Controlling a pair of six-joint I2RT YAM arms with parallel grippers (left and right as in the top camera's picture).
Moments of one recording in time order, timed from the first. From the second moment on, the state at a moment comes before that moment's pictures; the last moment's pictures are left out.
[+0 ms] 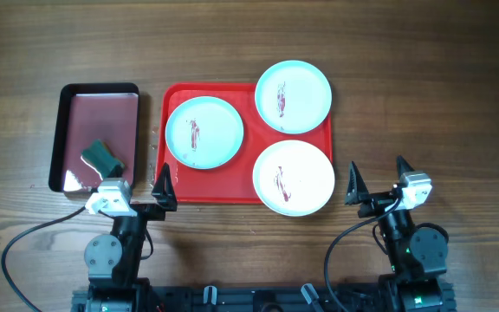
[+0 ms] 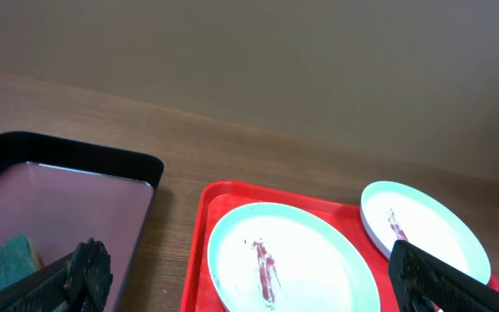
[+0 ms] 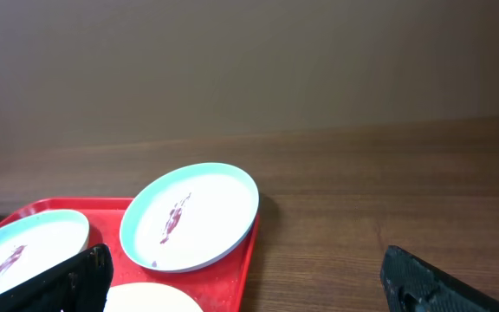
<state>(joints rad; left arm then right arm) -0.03 0.01 0.01 -0.07 0.05 -0.28 0.12 0.05 0.01 0.00 -0.05 0.14</state>
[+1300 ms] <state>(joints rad) -0.04 0.88 1.01 -0.80 0.18 -0.27 0.12 1.05 0.98 -0.30 -0.56 0.16</state>
